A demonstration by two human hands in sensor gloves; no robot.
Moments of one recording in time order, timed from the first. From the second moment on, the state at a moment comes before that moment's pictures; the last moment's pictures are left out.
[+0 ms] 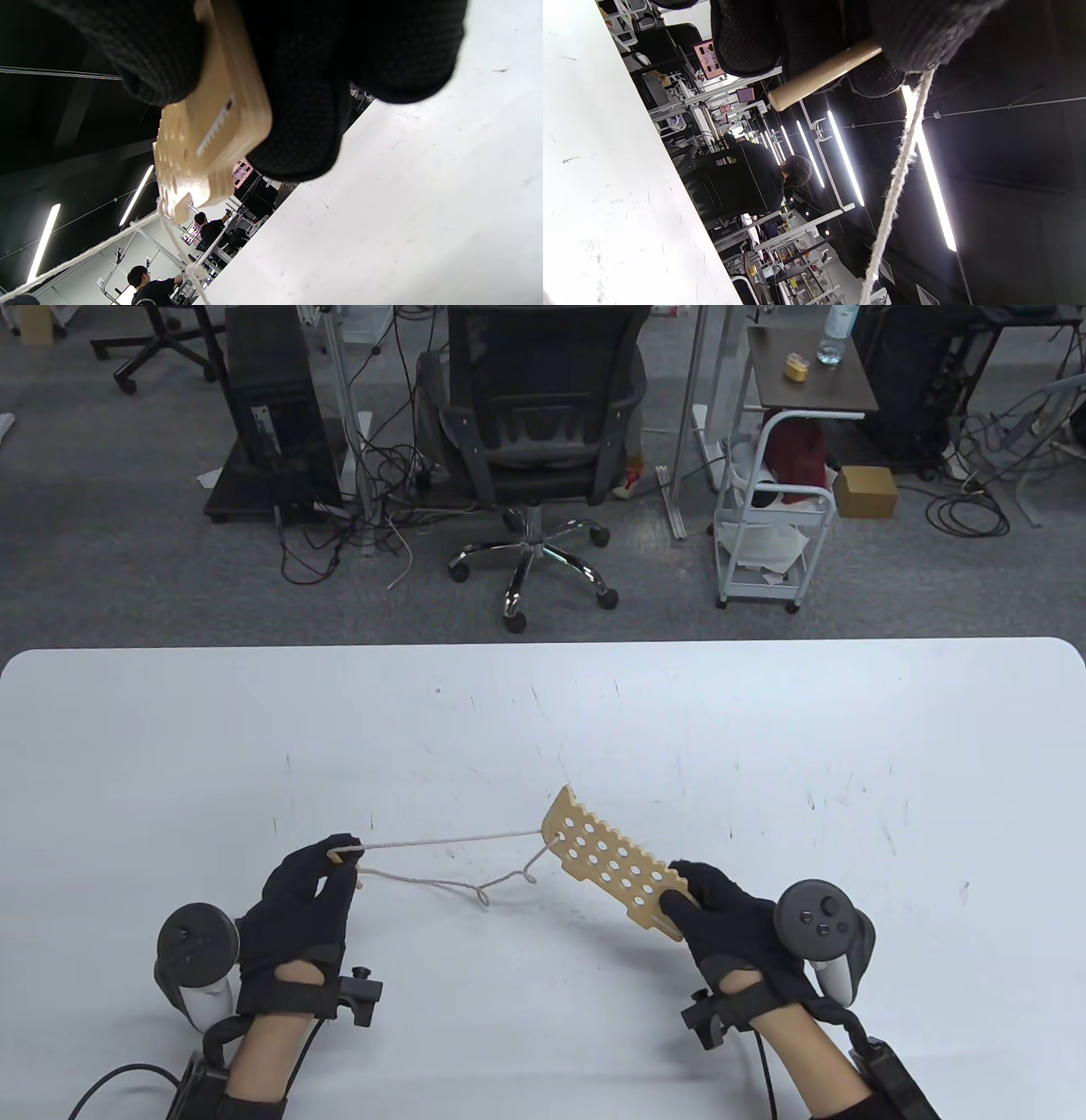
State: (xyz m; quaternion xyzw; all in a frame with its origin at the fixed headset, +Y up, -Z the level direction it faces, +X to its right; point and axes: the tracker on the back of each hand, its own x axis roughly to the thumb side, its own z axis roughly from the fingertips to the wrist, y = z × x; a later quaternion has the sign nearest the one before) left_hand -0.308 -0.707 -0.296 0.17 -0.04 0.56 0.81; right_hand 0.192 -0.719 -0.308 0.08 -0.09 0.86 0.49
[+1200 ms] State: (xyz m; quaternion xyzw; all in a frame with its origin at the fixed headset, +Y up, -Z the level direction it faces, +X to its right) left_hand -0.329 -0.701 -0.291 0.20 0.00 0.59 0.78; right_hand 0.219 -0.720 -0.320 0.02 -0.10 0.86 0.50
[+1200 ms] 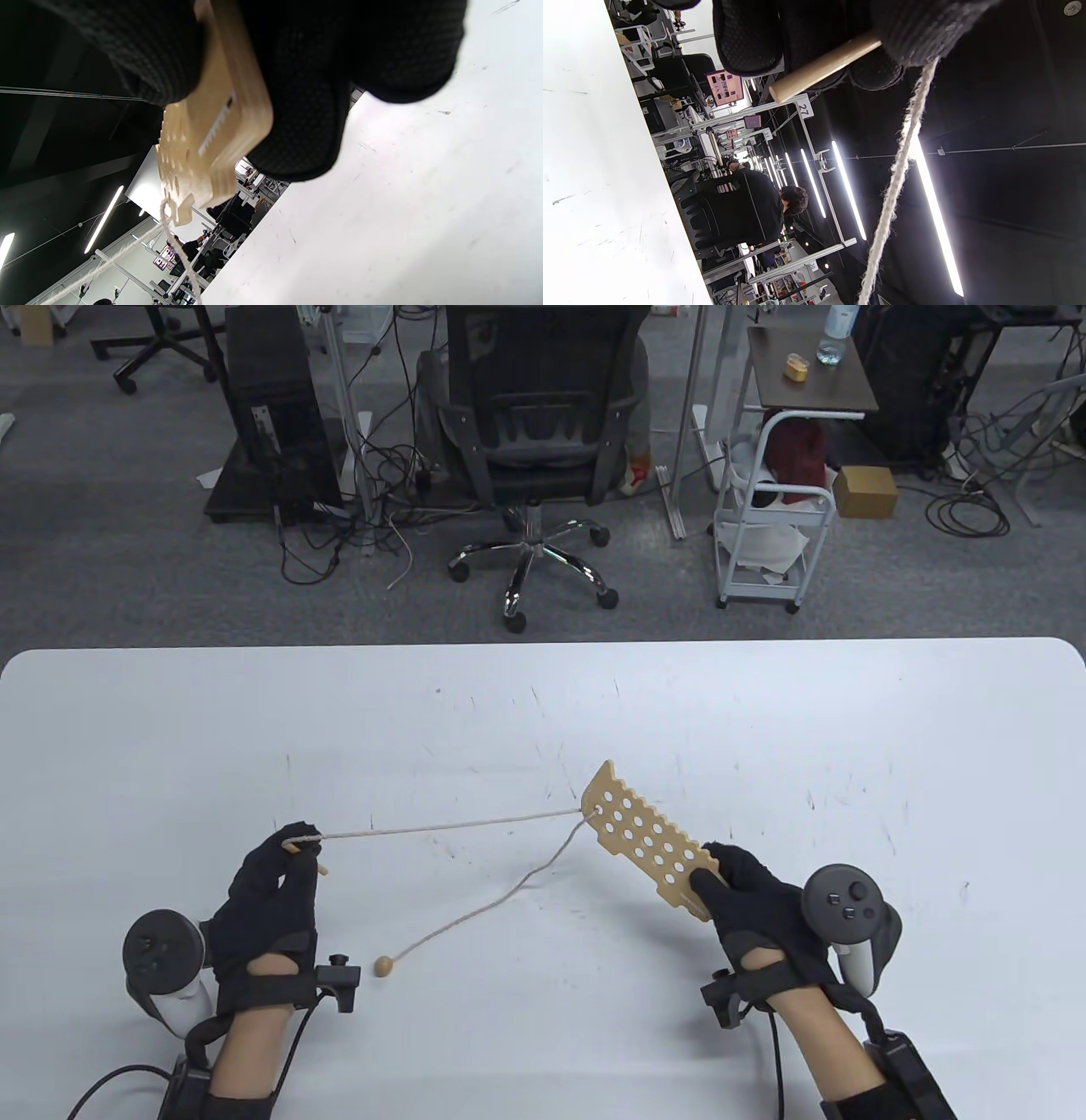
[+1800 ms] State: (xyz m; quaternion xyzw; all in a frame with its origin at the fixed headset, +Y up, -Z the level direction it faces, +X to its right) left_hand -0.339 -0.697 -0.287 0.22 0.01 0.60 0.77; right_hand 0.229 -0.721 -0.322 -0.01 -0.10 0.86 0.50
